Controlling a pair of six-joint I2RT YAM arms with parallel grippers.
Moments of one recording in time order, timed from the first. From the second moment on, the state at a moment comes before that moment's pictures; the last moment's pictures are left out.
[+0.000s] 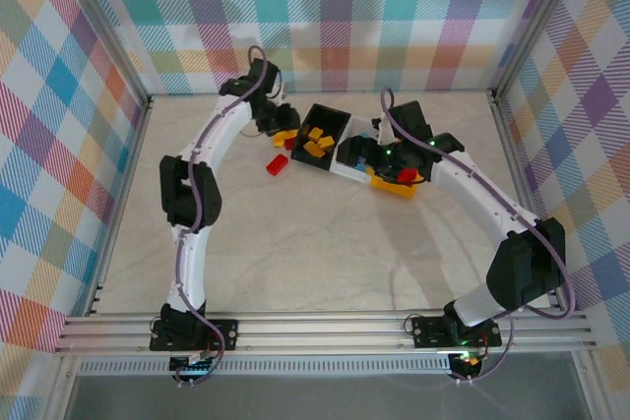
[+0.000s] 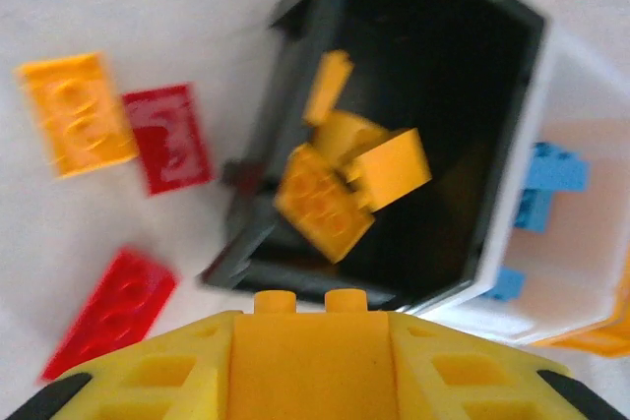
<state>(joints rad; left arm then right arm) -0.33 2.28 2.26 -1.02 0.28 -0.41 0.43 1.50 1.31 -0.68 -0.45 0.64</state>
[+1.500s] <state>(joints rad) -0.28 2.21 1.85 -1.02 0.14 0.01 0.43 1.53 1.28 -0.67 -0.50 0.59</state>
